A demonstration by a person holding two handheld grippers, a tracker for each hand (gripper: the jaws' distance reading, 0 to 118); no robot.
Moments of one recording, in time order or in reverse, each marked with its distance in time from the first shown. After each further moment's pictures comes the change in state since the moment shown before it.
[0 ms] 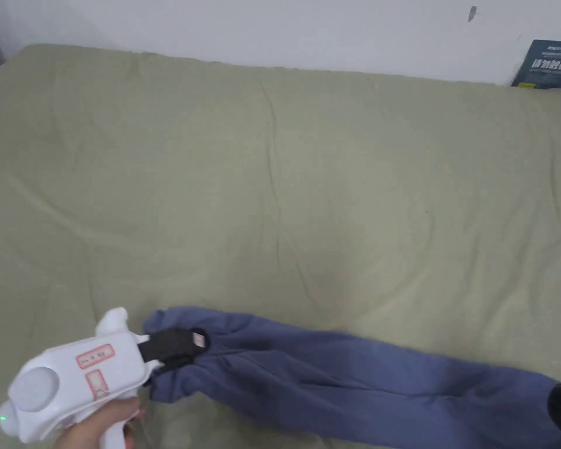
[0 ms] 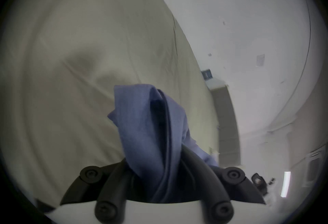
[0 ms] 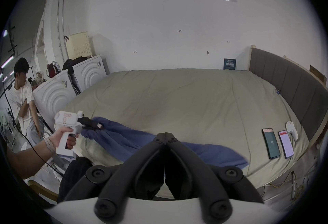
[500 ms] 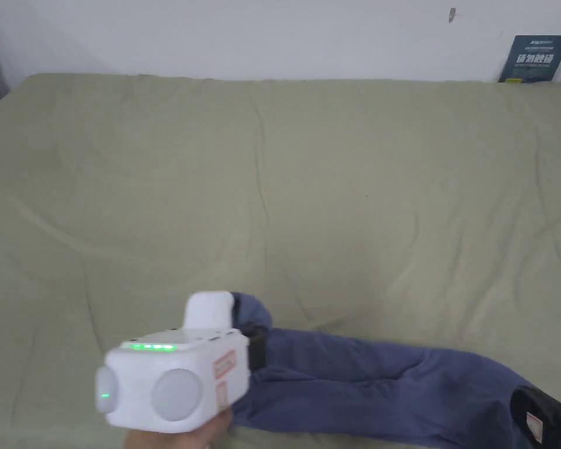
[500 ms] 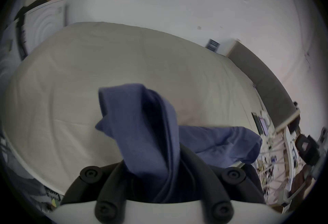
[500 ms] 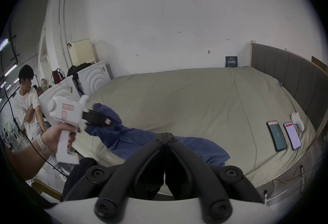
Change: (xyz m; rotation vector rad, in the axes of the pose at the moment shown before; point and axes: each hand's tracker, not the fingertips) left arm 0.165 -0.110 -0.051 -0.046 0.250 -0.596; right arm 0.012 -0.026 0.014 0.030 0.052 -0.058
